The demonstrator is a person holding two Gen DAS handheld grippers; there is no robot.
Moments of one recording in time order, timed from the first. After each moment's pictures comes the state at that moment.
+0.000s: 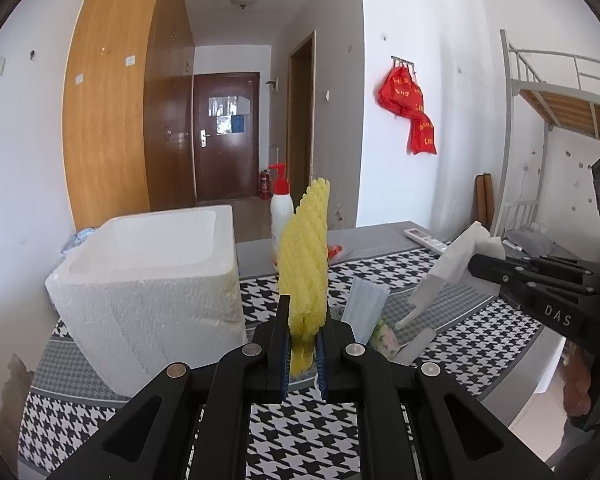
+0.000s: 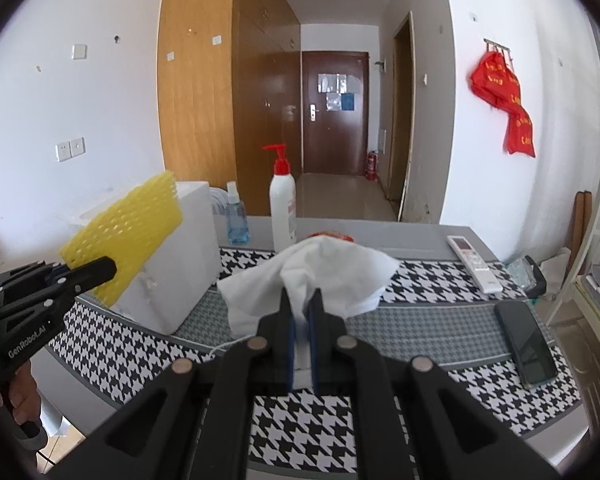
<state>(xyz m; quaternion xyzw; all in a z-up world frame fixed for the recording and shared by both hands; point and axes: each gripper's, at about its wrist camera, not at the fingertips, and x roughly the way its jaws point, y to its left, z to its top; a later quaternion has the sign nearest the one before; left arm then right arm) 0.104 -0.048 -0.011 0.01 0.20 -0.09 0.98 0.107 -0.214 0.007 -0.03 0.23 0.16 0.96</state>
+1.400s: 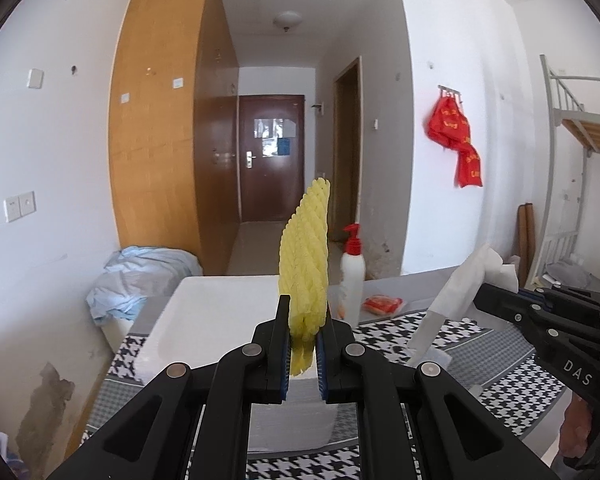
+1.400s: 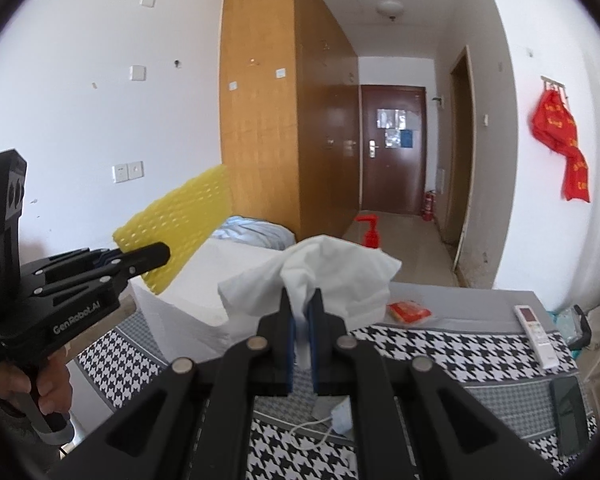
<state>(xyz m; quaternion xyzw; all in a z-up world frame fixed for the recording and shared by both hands) 0.121 0.002 0.043 0.00 0.16 0.00 0.99 0.126 -0.153 0.056 -0.03 0.16 0.27 0.95</state>
